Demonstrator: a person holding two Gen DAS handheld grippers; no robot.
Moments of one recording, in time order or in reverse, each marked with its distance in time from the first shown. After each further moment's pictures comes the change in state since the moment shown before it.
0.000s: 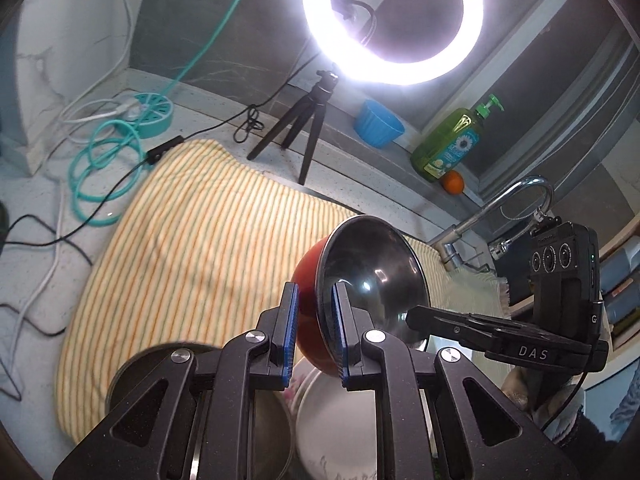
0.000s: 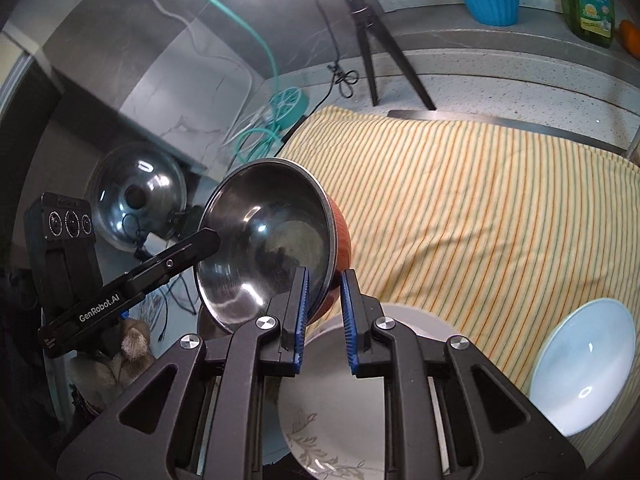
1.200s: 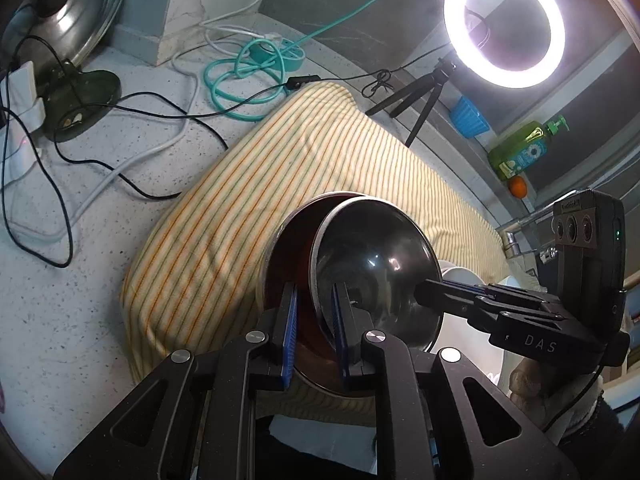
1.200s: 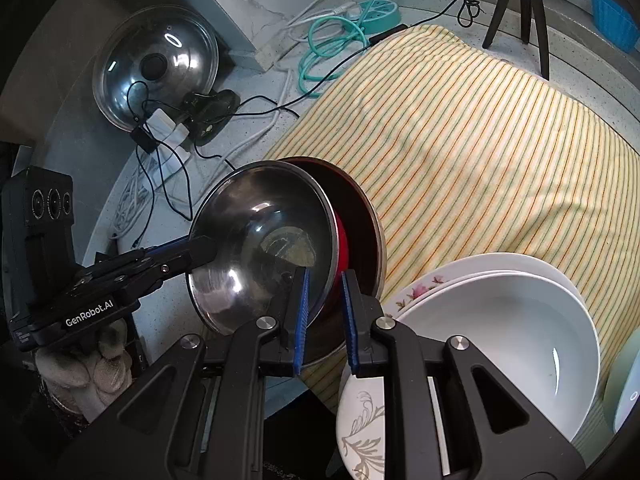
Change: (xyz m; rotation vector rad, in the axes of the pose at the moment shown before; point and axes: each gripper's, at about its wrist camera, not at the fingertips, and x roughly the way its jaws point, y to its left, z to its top) left arm -0.041 0.090 -0.093 -0.212 0.034 0.153; right arm 0.101 0.092 -0.057 -0.264 0.221 -0.063
